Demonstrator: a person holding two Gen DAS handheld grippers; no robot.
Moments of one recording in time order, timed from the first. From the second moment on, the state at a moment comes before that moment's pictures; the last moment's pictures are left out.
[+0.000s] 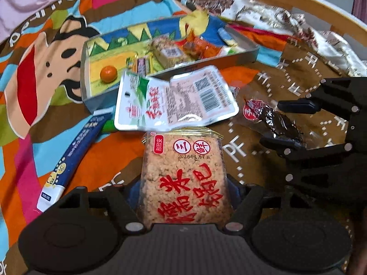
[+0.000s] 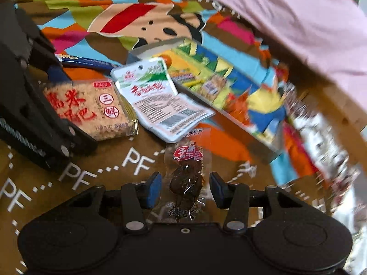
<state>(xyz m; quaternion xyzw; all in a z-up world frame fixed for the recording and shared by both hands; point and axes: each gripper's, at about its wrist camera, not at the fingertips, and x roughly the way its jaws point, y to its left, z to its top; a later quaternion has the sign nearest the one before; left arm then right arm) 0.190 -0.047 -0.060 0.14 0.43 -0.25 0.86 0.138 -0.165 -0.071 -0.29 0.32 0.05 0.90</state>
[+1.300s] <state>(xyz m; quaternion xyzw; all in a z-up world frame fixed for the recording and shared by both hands) 0.315 -0.029 -0.011 -0.09 0.26 -0.18 0.95 0.264 -0.180 -0.040 -0.28 0.11 -0.07 0.95</state>
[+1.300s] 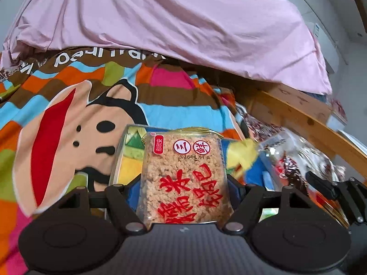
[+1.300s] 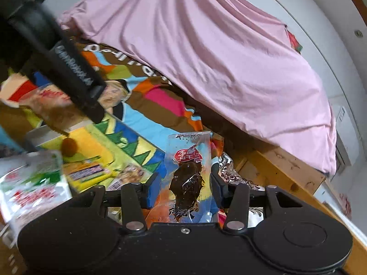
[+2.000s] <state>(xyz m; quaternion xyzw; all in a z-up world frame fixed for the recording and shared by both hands) 0.397 -0.051 -0.071 -0.06 0.31 -0.16 0.94 0.354 -0.190 -0.079 -0.20 0.20 -0.05 0.96</state>
